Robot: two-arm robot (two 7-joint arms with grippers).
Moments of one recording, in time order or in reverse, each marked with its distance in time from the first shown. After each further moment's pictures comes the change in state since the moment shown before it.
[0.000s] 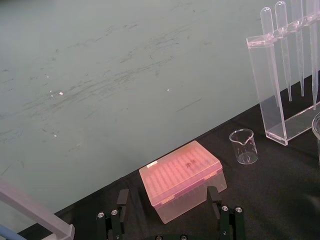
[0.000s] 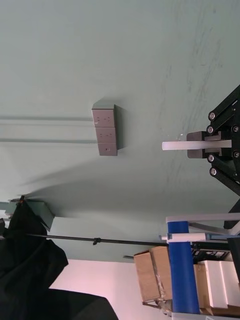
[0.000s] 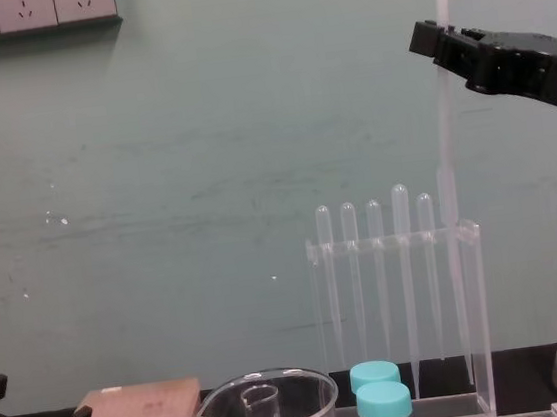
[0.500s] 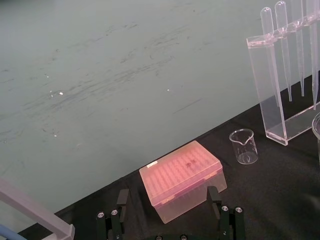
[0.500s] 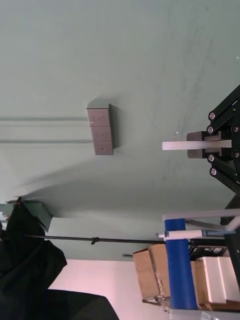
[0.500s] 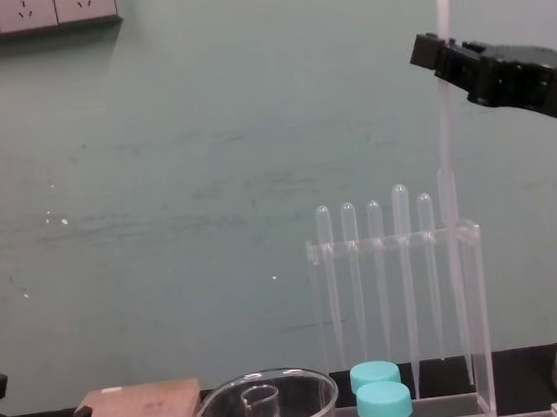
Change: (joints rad) left arm 0.000 0.000 0.000 0.000 0.000 0.000 0.000; right arm -0.015 0.002 -0.002 0.001 0.011 0.006 0.003
